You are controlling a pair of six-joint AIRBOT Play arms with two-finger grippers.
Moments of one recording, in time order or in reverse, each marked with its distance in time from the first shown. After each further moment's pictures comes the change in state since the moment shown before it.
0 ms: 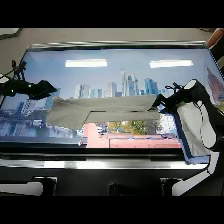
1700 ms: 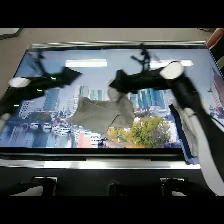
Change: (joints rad) left arm -0.249 0.215 -0.213 -0.591 0.418 0.225; right arm 0.512 0.351 0.005 0.463 -0.261 -0.085
